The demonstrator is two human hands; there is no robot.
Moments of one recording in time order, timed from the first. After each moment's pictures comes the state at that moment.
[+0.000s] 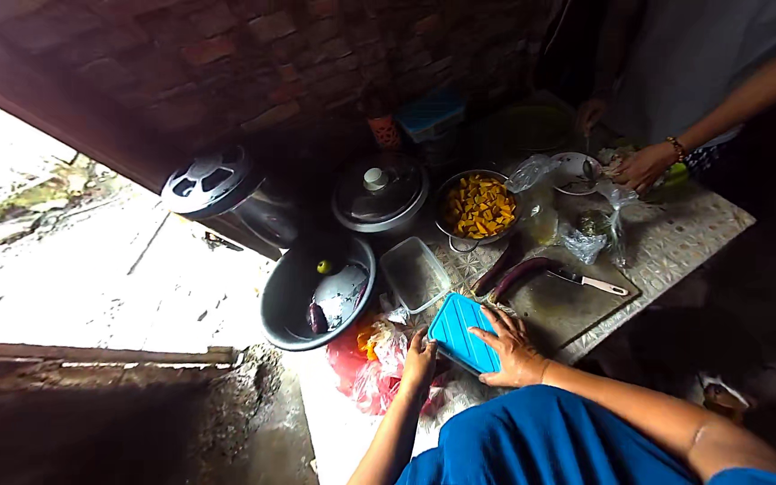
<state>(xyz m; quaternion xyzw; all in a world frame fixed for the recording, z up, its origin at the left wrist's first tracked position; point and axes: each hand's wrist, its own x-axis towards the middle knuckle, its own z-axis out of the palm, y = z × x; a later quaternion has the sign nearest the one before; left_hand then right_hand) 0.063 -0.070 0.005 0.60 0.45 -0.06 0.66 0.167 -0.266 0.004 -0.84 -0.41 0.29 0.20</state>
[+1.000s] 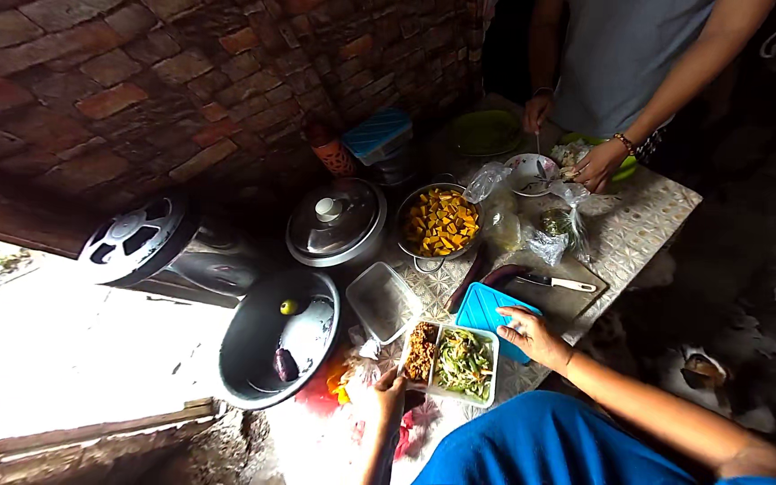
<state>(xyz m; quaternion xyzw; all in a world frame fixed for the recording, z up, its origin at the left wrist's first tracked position) 0.066 -0.076 0.039 0.65 0.49 -0.02 0.58 0.223 -0.340 -0.003 -0.82 -0.23 0.22 0.48</state>
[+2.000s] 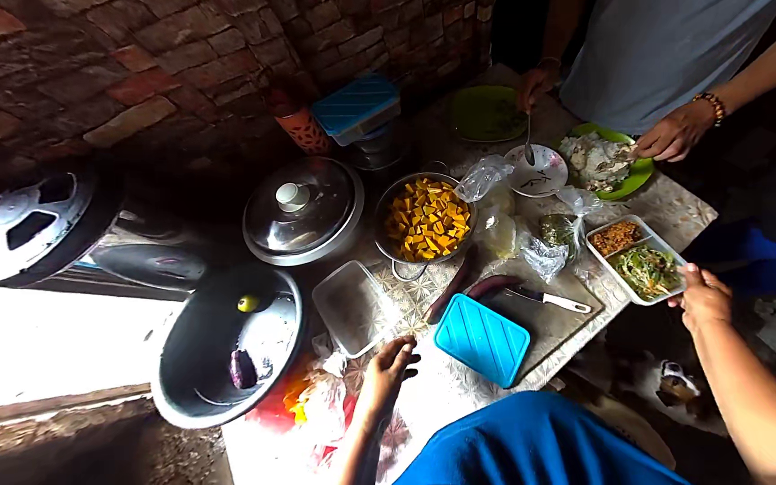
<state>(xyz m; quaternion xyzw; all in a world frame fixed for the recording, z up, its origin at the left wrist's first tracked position) 0.150 -0.095 0.041 0.65 0.38 -0.09 0.65 0.391 -0.565 -0.027 -0.80 0.31 -0.03 0.52</state>
